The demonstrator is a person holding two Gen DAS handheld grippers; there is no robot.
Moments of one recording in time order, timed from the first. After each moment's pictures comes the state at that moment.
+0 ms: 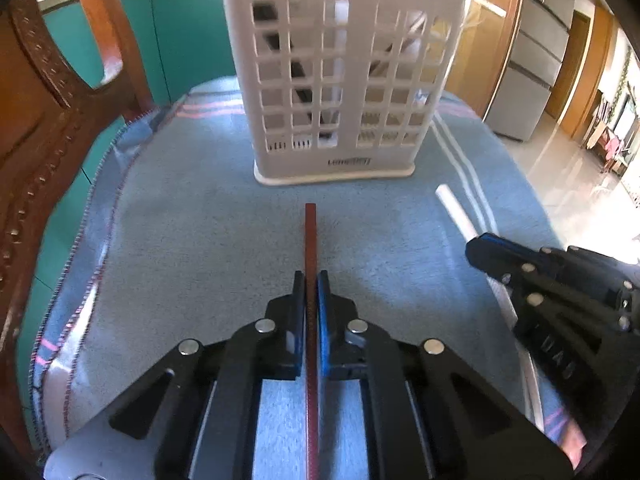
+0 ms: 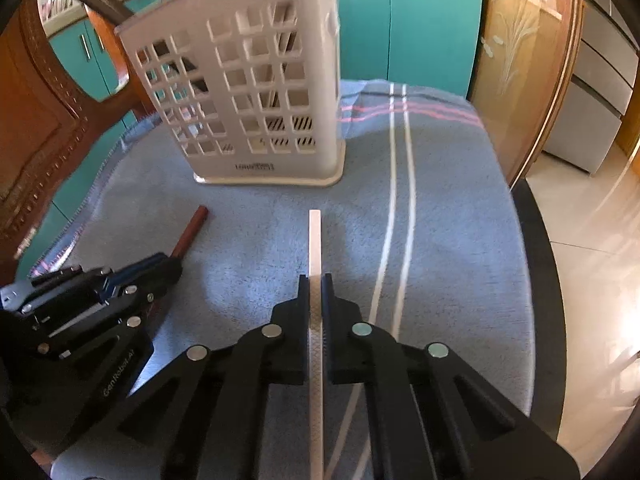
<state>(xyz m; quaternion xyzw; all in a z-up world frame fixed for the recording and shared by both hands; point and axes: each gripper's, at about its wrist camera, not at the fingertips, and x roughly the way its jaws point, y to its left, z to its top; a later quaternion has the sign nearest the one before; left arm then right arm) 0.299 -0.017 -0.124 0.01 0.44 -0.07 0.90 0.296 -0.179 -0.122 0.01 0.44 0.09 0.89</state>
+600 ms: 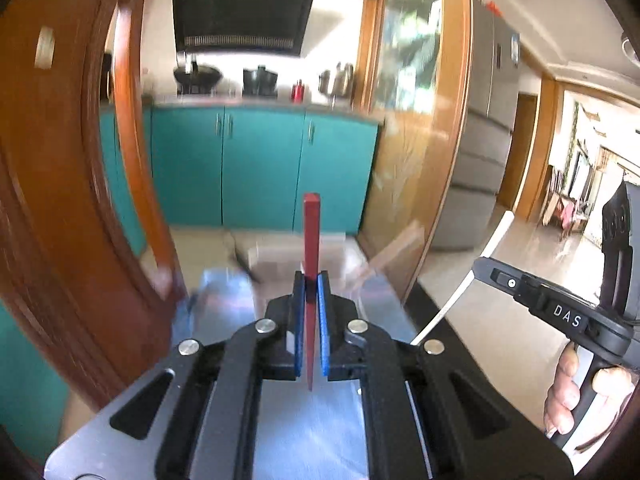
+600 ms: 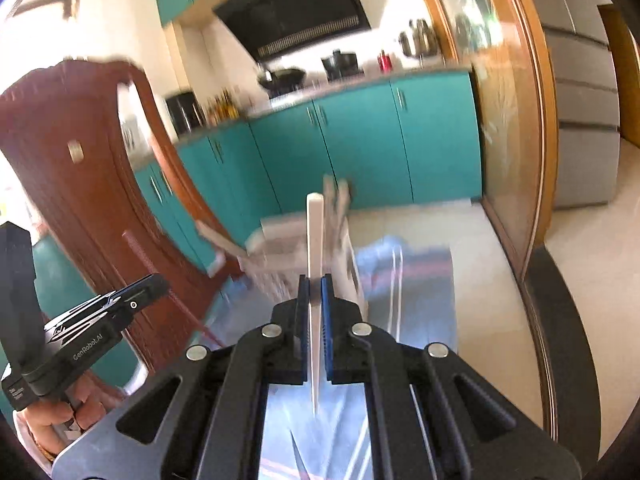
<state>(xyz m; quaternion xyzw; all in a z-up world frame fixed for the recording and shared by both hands) 0.242 0.016 0.098 -0.04 0.22 -0.12 0.97 0.235 -0.235 0.072 0.12 0.24 0.14 0.95</state>
